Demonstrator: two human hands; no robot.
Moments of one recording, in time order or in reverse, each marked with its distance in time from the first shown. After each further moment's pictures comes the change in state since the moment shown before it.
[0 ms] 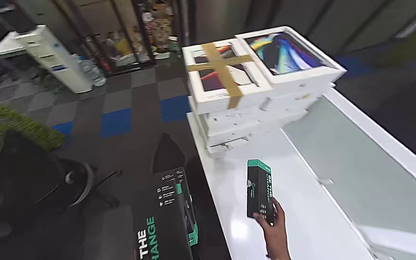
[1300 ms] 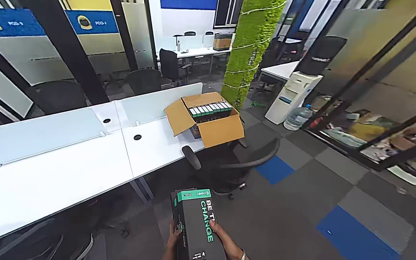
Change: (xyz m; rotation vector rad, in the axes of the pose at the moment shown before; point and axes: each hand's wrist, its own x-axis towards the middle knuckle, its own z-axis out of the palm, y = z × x) left_hand 0.053 -0.355 -0.511 -1.159 0.845 0.600; right_hand -0.545 -0.156 0.672 -0.212 -2.094 0.374
